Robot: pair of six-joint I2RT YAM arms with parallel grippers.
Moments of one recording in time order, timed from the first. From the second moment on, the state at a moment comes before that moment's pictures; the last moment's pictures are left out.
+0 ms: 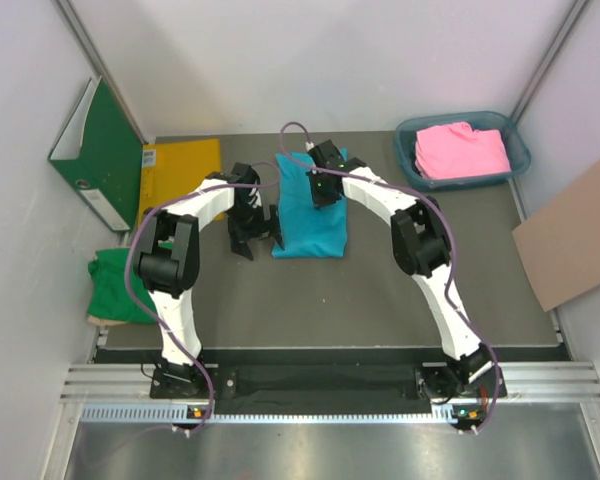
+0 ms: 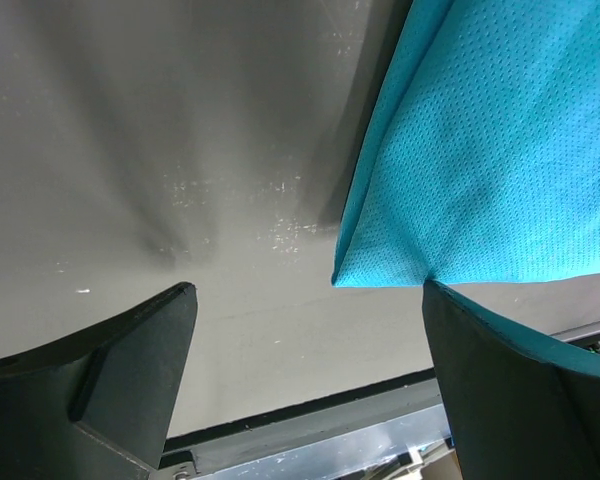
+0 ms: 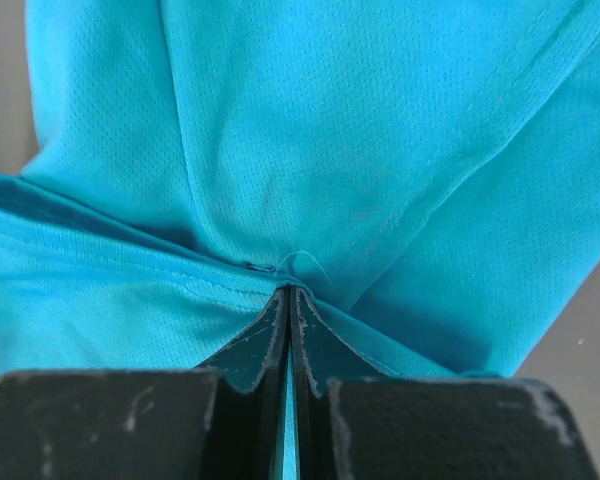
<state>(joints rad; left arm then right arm) -0.26 1.99 1.47 -0.90 0.30 -0.46 0.57 2.44 2.13 -0.64 0.00 0.29</state>
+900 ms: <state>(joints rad) -0.26 1.89 1.23 -0.55 0.41 -0.63 0.46 1.80 1.24 -0.41 -0.23 0.54</state>
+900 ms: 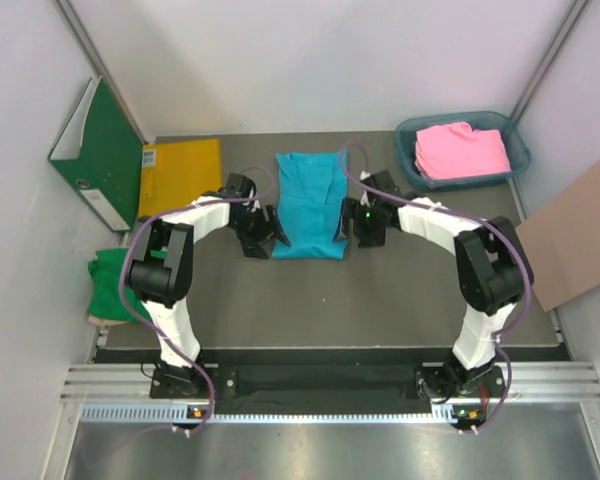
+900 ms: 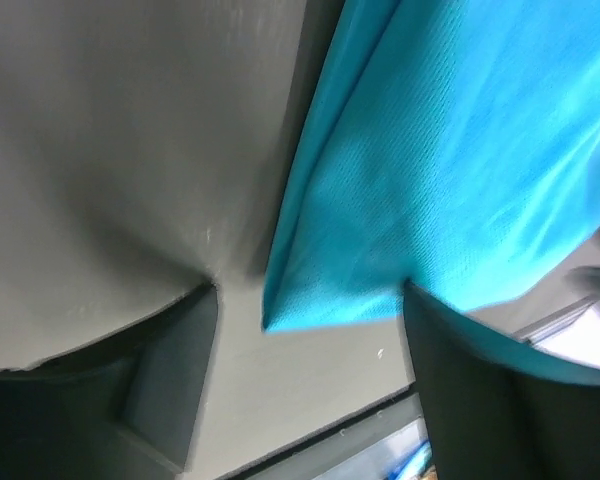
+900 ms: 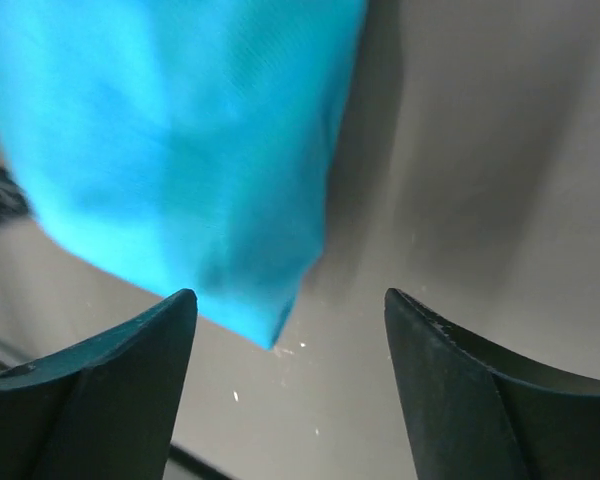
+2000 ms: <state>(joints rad) -0.31 1.80 1.05 -0.56 0.41 -0.71 0.44 1.85 1.15 -0.55 -0.53 0.56</state>
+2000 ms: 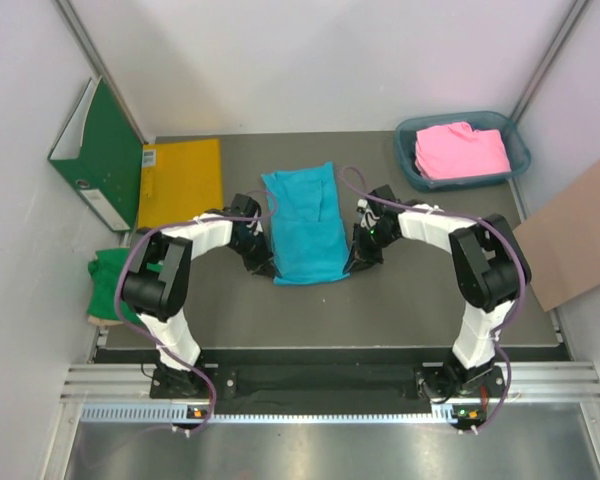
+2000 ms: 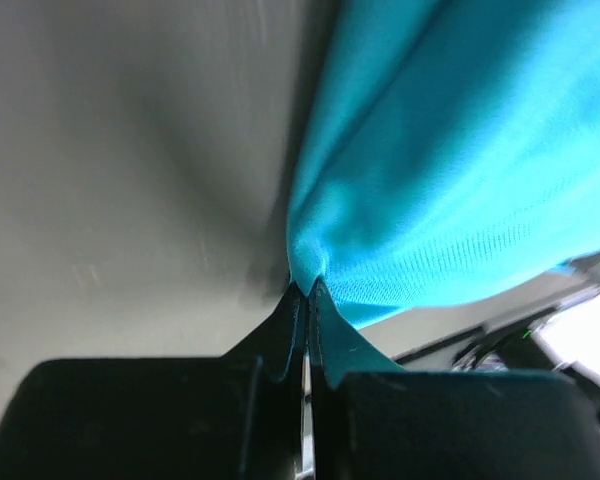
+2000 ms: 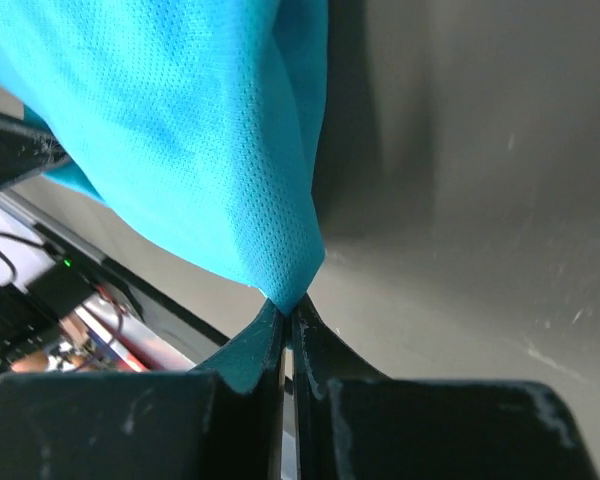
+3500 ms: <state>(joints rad) -0.20 2.06 1.78 -0.82 0.33 -0.63 0.40 2.34 2.06 -0.69 -0.54 0.33</state>
